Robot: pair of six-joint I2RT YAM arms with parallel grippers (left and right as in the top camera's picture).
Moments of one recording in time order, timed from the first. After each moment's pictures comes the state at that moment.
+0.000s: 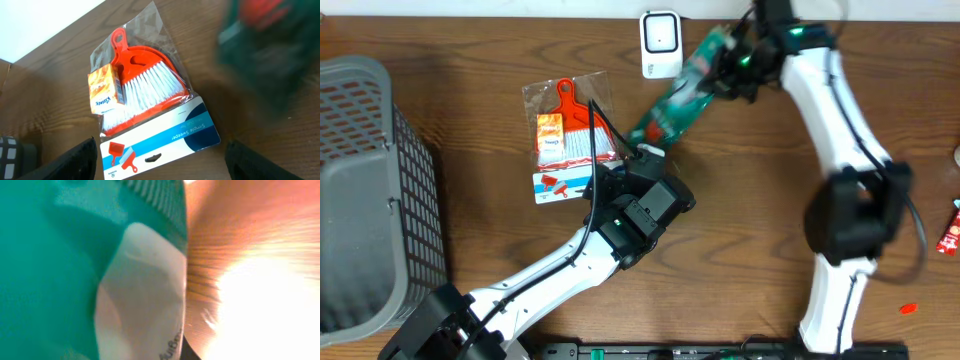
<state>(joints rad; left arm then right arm) -0.85 1.50 0.89 -0.29 -0.73 -0.18 0.16 2.10 2.05 -1.08 -0.50 0.50</state>
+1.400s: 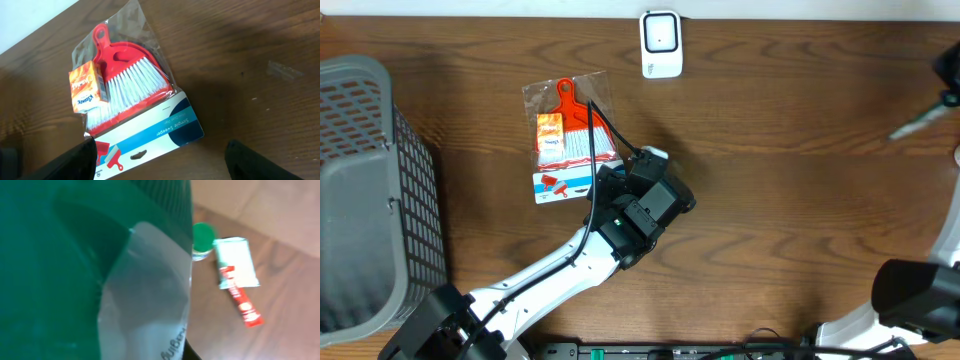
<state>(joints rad) -0.85 1.50 0.89 -0.30 -0.66 -0.19 -0.33 1.79 2.05 -1.18 0.44 0.60</state>
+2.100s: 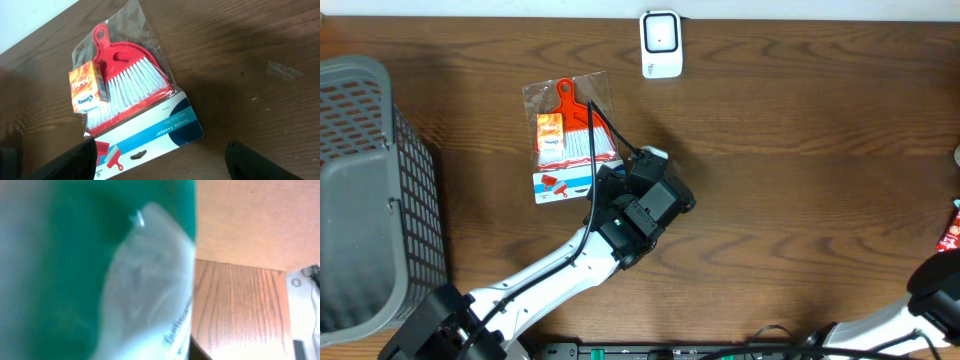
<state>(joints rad) -0.85 1.50 0.89 -0.30 -0.66 -0.19 -0.74 1.91 2.05 -1.09 0.50 0.56</state>
